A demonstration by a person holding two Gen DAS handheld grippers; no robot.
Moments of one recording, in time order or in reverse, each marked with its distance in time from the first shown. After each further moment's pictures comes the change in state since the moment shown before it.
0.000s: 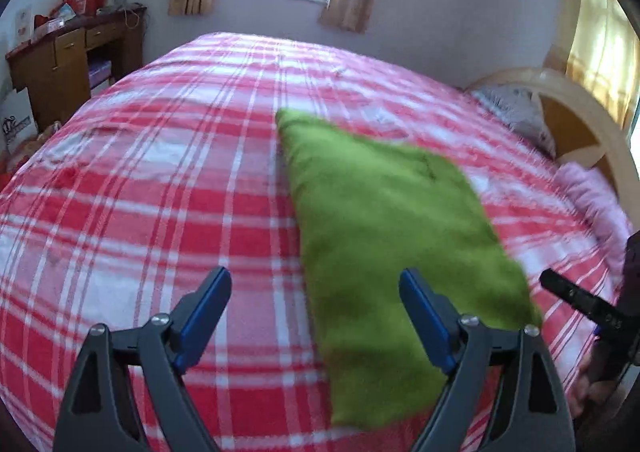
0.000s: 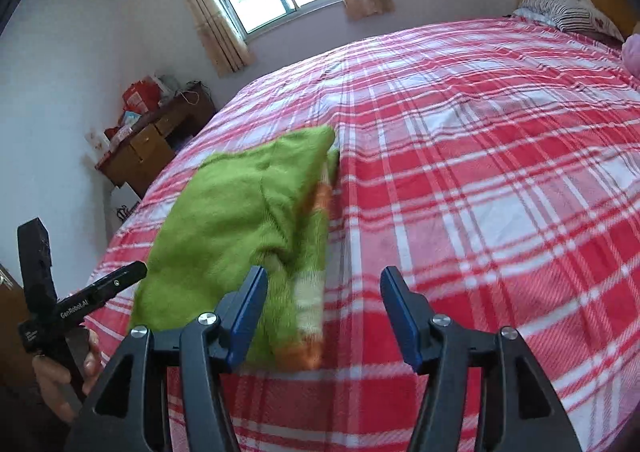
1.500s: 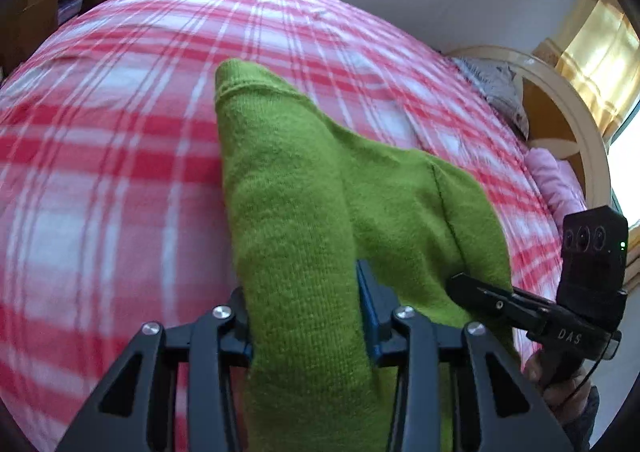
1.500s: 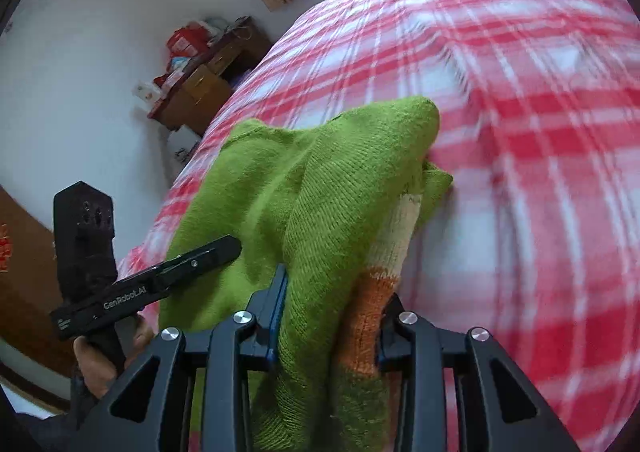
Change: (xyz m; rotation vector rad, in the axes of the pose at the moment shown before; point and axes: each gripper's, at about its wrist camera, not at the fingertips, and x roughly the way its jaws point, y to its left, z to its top) left arm -0.007 0.005 -0.028 -0.084 0.272 -0.151; right arm 0.066 0.055 -0.001 0.005 0.316 0.272
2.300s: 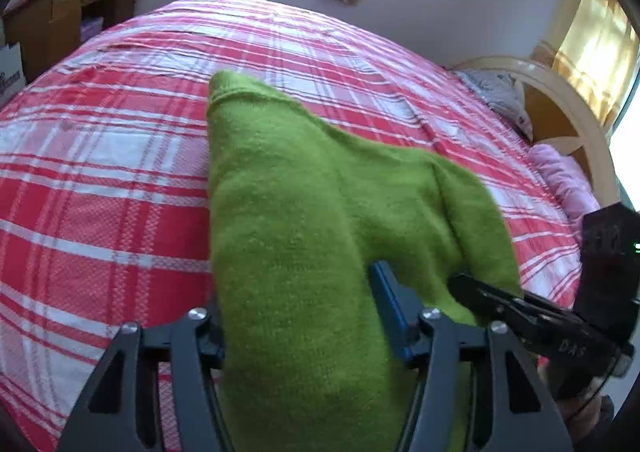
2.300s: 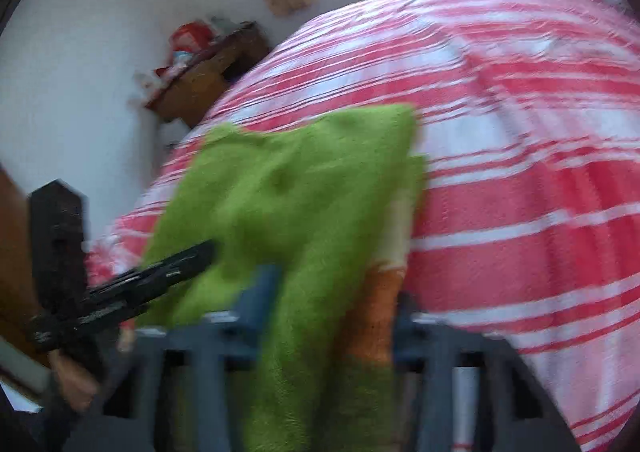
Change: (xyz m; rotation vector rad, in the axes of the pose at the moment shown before) left arm -0.021 0.004 -0.063 0.033 -0.130 0.067; right arm -0.004 0.041 -0.087 -0.073 -0.085 -0.097
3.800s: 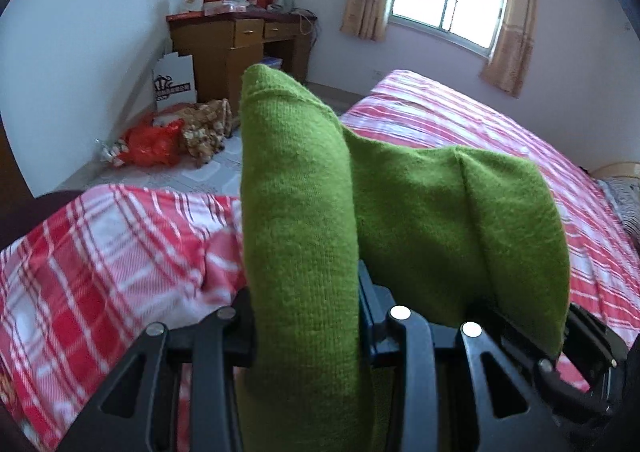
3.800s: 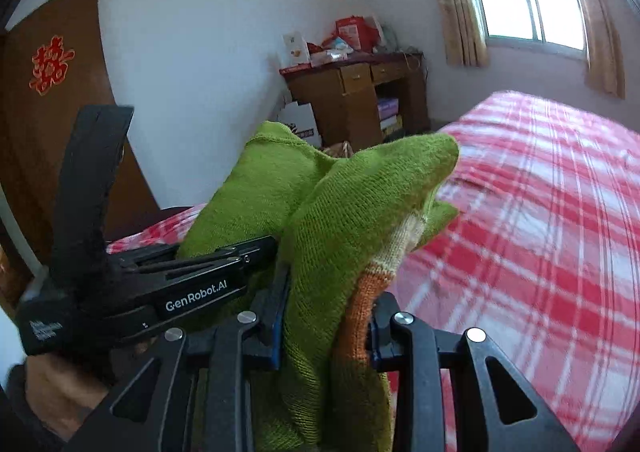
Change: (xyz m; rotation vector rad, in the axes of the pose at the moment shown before) left arm -0.103 0.226 0.054 -0.259 -0.262 0.508; right arm 0.151 0.316 0.045 -0.563 -0.127 0.211
